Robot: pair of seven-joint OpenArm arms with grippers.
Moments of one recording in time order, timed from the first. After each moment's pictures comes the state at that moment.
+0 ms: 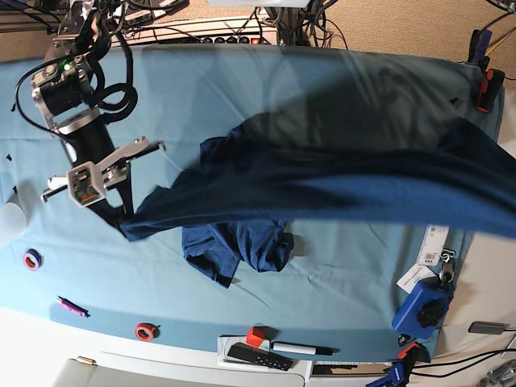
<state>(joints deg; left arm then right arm) 8.4 -33.6 -69.3 132.9 -48.8 -32.6 44.1 -8.2 14.2 19.0 133.4 19.5 28.6 -40.7</state>
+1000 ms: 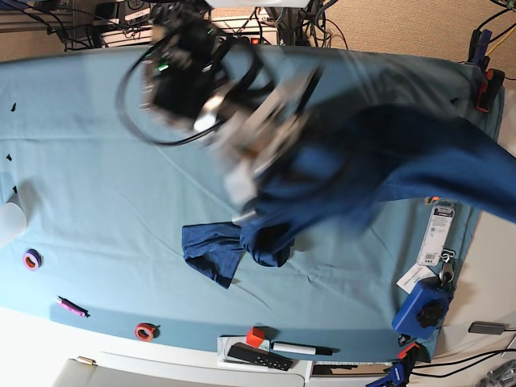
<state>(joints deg) 9.7 -33.7 -69.1 132.9 -48.7 -32.8 43.8 -1.9 -5.8 -24.0 133.4 29.6 40.3 -40.7</state>
